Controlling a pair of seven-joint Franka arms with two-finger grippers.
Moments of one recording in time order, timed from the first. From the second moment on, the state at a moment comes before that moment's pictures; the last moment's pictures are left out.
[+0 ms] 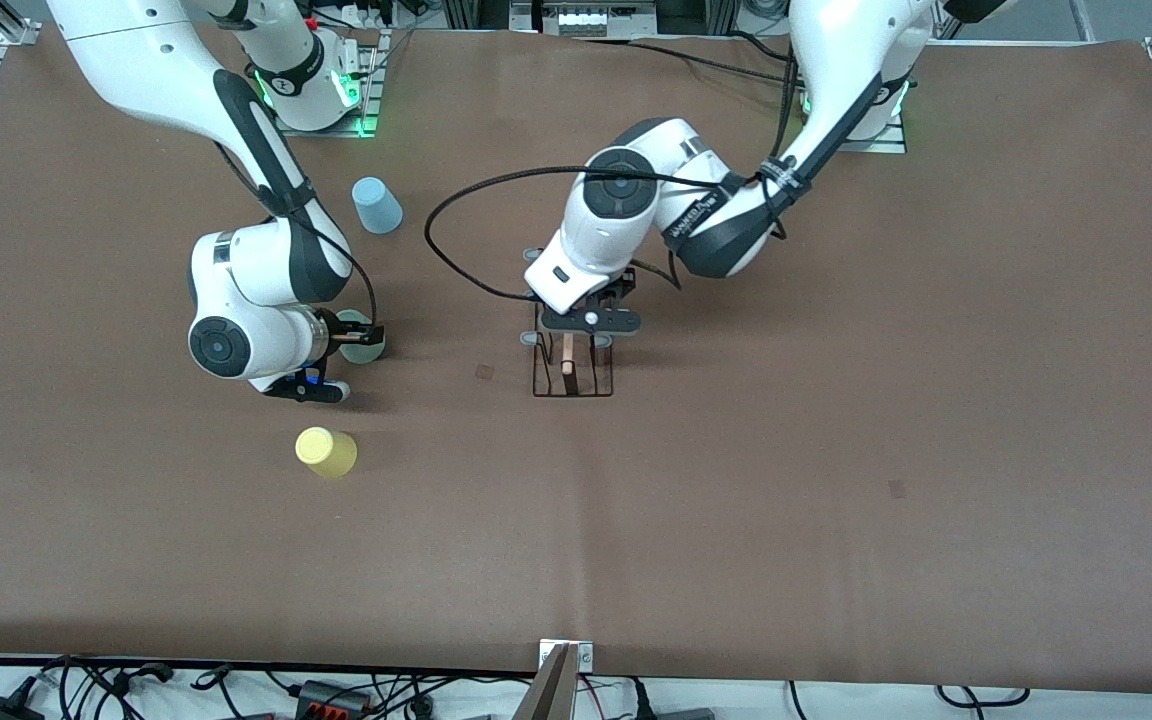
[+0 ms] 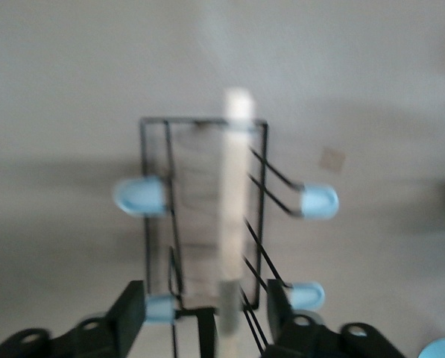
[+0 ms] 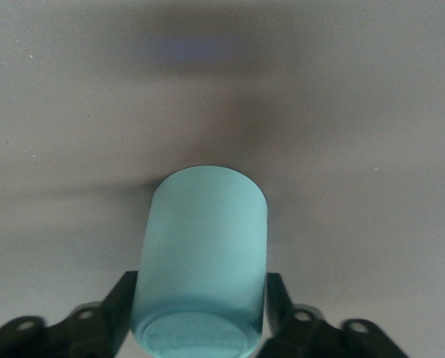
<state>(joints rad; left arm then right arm) -0.32 0.63 -0.52 -1.47 0.13 2.07 -0.88 0.24 0.51 0.00 -1.90 0.15 2.00 0.25</state>
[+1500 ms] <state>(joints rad) 0.26 0.24 -0.22 -1.45 0.06 1.58 0.06 0.51 0.47 0.17 -1.50 0.30 1.68 0.46</state>
